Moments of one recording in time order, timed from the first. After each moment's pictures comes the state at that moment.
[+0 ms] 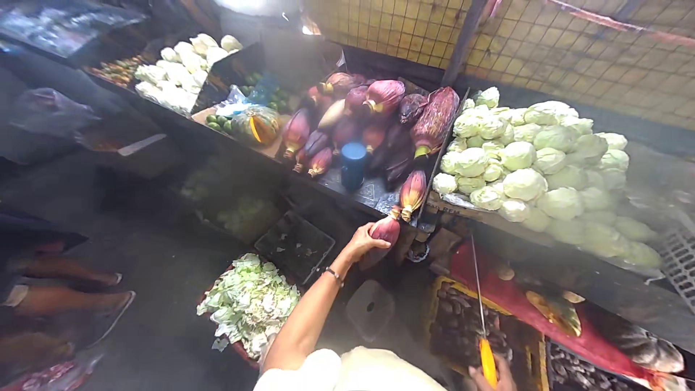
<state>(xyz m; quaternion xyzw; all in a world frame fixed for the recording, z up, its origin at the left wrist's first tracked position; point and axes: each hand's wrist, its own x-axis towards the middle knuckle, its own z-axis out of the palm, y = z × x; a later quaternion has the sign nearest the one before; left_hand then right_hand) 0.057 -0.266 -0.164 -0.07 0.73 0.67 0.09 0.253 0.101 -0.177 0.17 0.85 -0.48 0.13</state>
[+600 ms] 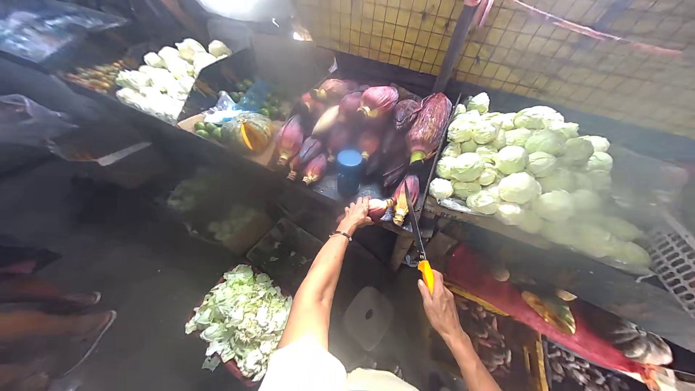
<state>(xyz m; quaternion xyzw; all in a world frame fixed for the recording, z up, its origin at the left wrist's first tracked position) -0.057 -0.310 -0.168 -0.03 0.95 0.27 0.14 0.117 -0.022 -0.176 -0.05 0.94 -0.34 -0.01</state>
